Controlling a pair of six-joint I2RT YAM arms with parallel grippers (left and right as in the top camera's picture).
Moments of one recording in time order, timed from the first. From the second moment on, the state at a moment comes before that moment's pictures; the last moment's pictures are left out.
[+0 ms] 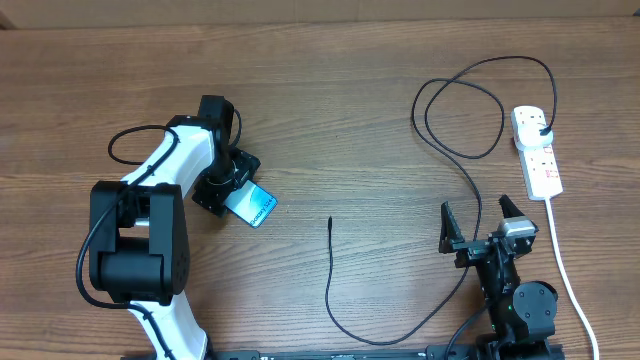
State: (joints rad) left arm -0.09 1.98 1.28 -0.87 0.06 -1.09; right arm 0.12 0.01 0.02 -0.03 -0.02 0.03
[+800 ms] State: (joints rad) left arm -0.09 1.98 1.28 -0.87 0.05 -1.09; right arm 0.12 0.01 0.02 -0.03 -0.02 0.03
